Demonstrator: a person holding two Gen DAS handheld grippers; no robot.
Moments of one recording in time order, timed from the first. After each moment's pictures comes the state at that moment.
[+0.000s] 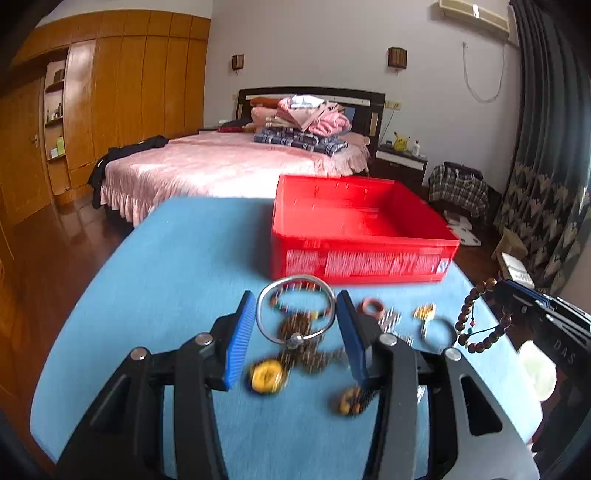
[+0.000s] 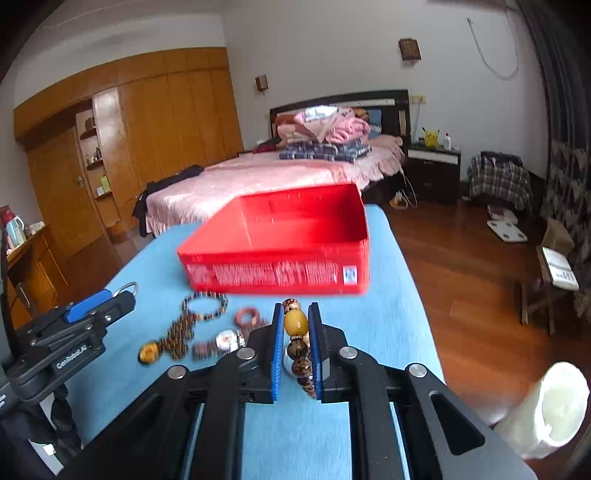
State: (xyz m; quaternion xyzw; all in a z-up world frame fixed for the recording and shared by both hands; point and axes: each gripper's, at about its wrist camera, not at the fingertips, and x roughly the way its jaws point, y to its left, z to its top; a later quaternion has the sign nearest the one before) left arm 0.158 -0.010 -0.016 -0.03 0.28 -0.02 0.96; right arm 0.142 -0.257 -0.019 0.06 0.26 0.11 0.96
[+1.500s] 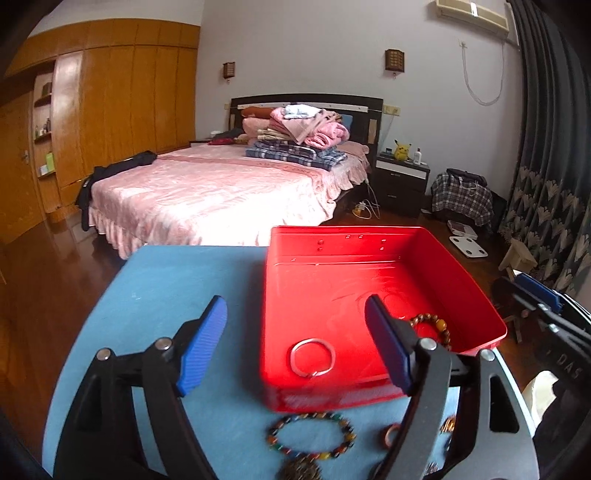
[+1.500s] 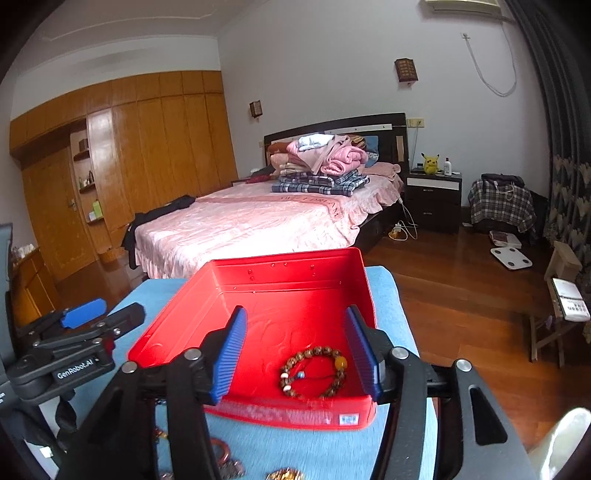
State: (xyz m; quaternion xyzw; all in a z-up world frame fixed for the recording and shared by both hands) left arm 0.282 -0.011 0.006 -0.02 0.26 -0.02 0.96; right arm 0.260 -0.259 0.004 0.07 0.21 0.10 0.97
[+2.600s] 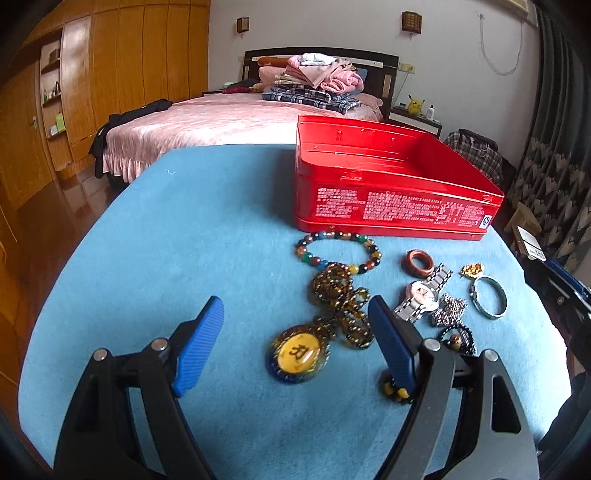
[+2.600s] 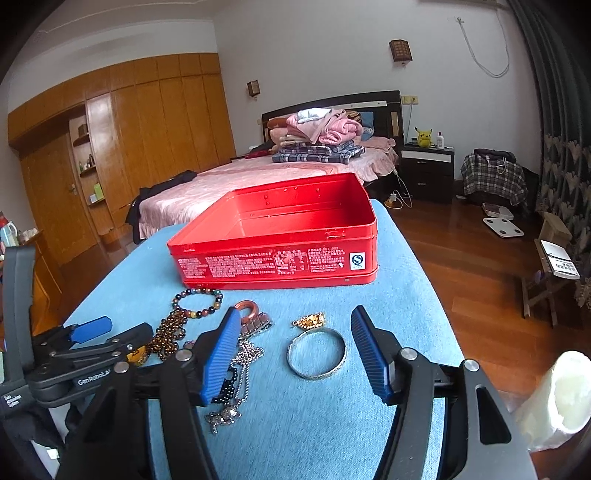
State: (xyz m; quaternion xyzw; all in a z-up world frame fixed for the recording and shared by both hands) left arm 0.185 0.007 -0.068 -0.02 0.36 0.00 0.93; right arm 0.152 -0.243 -0.053 0.07 0.26 0.09 0.96
